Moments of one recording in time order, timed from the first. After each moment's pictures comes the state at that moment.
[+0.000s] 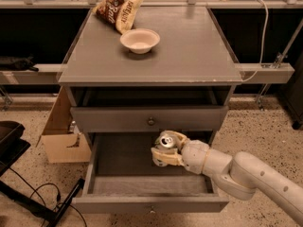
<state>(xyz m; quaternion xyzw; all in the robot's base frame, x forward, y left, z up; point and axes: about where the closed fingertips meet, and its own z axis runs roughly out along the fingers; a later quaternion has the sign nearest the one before) 0.519 -0.037 0.665 -0.38 0.63 0.33 0.59</state>
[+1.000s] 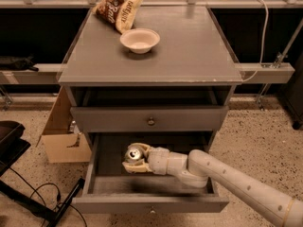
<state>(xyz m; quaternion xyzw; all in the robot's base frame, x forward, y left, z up) 0.545 0.076 0.543 -0.46 0.55 0.39 0.57</state>
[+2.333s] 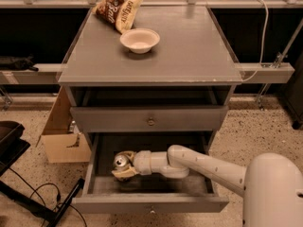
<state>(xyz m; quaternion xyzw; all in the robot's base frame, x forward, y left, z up) 0.561 0.142 0.441 -0.53 0.56 0.42 0.48</state>
